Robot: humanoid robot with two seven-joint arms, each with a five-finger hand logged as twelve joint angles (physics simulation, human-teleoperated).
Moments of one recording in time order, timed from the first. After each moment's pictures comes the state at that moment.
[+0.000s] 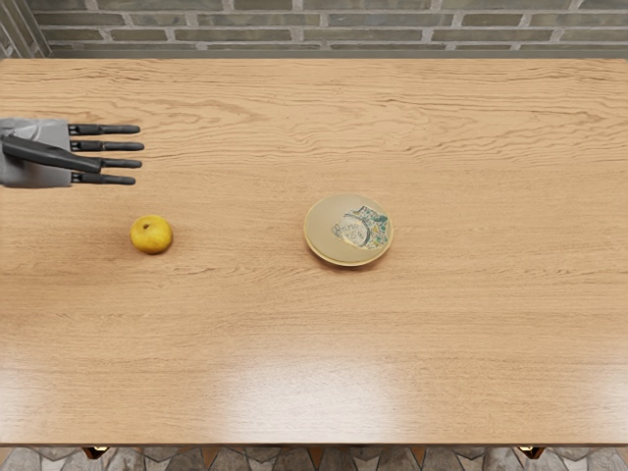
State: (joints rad) left arm -1.23 0.99 -0.05 -1.07 -0.54 -0.61 0.54; right arm -0.02 0.00 -0.01 0.13 -0.08 -0.03 -0.27
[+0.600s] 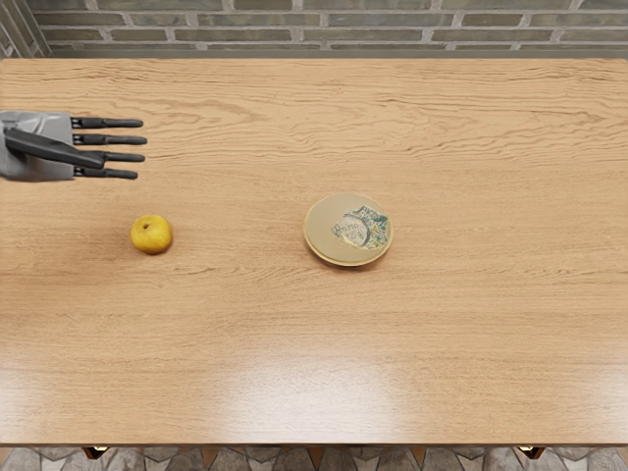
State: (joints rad) left arm -1.23 0.98 -0.08 -1.06 -0.50 -0.61 0.54; right arm -0.01 0.00 0.00 0.13 -0.08 -0.03 -0.27
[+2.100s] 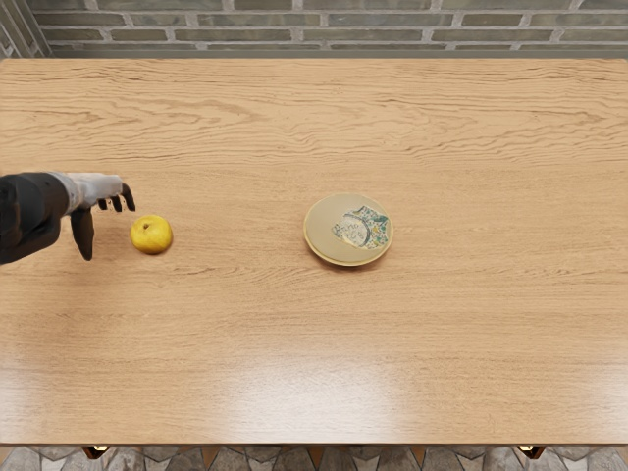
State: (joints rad) left arm -1.21 0.79 0.01 -1.47 1.21 -0.18 0.61; right arm 0.00 0.00 0.00 0.13 -0.08 -0.03 -0.27
